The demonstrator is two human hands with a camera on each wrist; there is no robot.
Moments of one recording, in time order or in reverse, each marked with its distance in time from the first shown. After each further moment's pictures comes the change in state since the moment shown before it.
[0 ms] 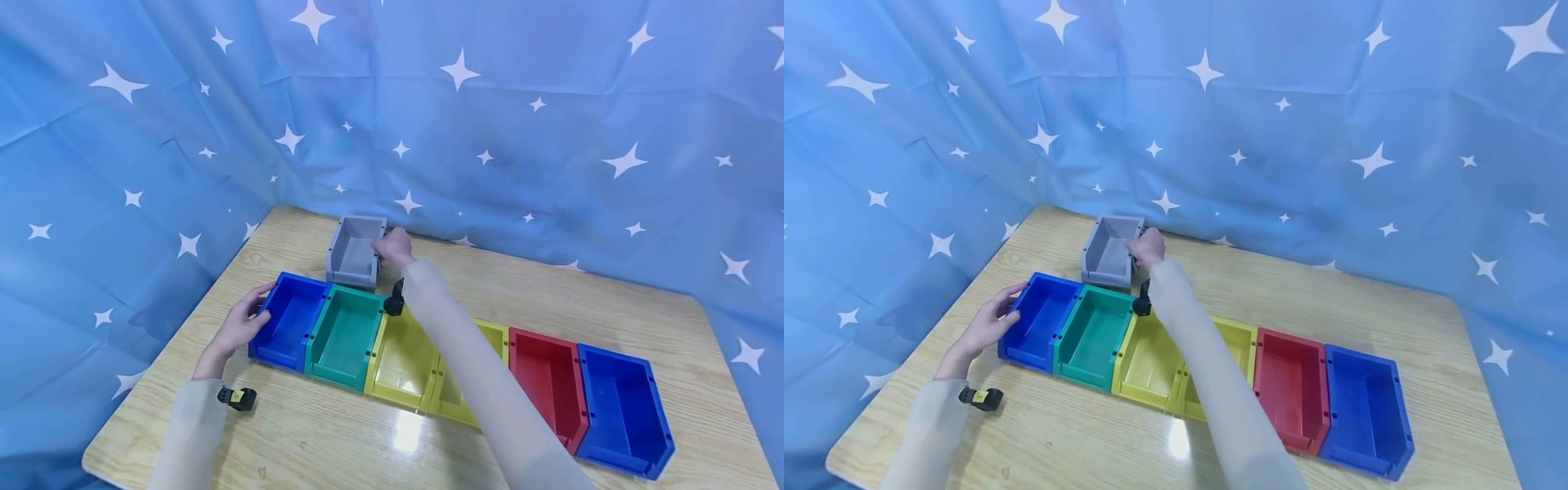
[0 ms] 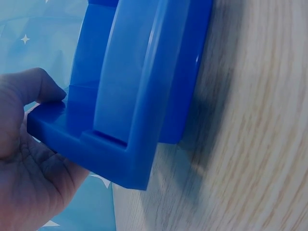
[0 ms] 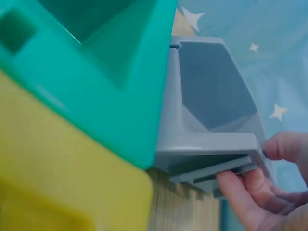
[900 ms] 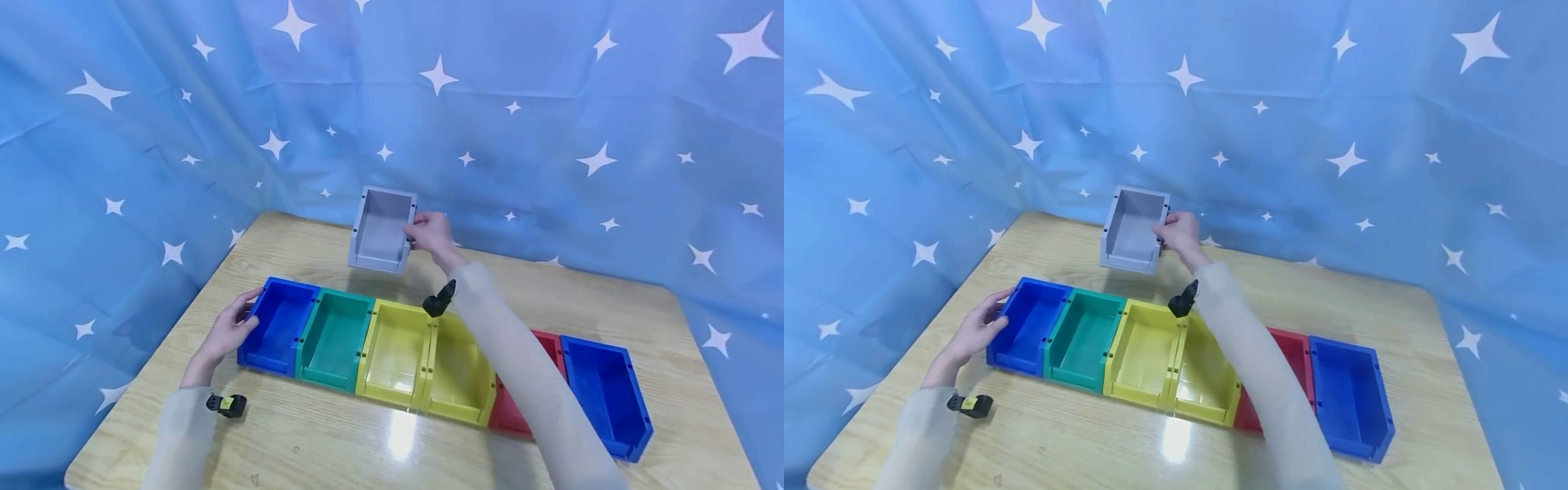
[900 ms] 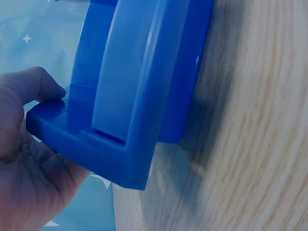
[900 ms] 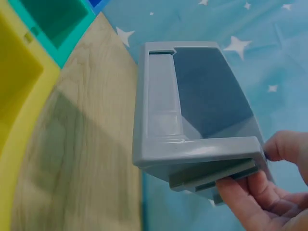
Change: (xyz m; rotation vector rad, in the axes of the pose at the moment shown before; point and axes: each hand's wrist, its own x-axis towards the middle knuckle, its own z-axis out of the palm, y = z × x) left_hand -0.004 0.002 0.000 0.015 0.008 0.030; right_hand -0.043 0.003 -0.103 0.253 0.026 -0.143
